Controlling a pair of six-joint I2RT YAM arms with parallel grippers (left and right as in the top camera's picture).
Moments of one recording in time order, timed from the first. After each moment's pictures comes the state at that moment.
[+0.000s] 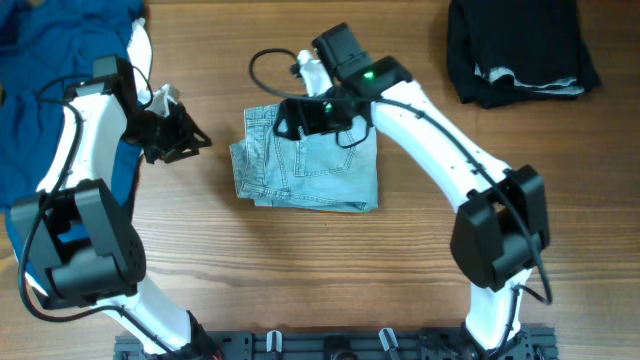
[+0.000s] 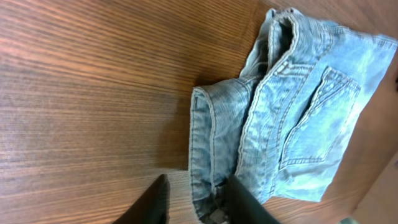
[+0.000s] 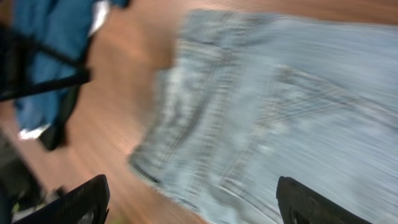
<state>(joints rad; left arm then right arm) 0.21 1.90 1.44 -1.07 0.51 -0.14 0.53 2.03 1.76 -0.86 -0.45 0.26</state>
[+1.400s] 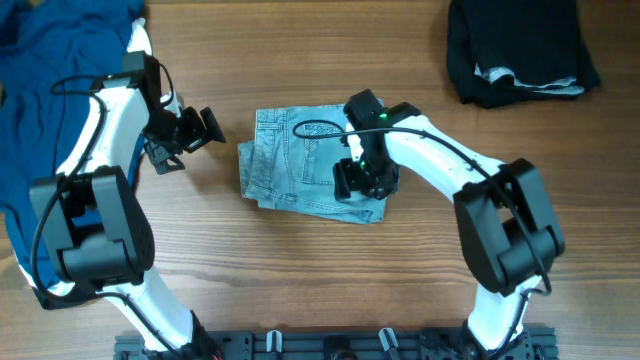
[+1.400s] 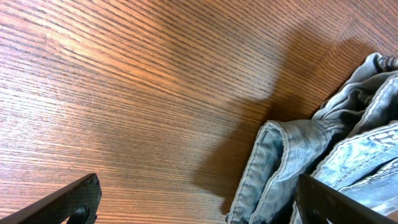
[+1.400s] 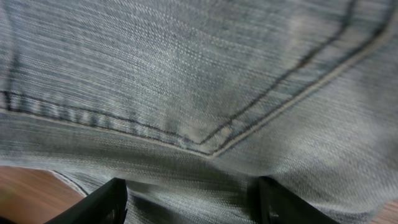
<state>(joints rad) 0.13 1.96 1.46 -1.05 0.28 -0.34 0.48 1.99 1.32 -0.92 -0.29 0.28</state>
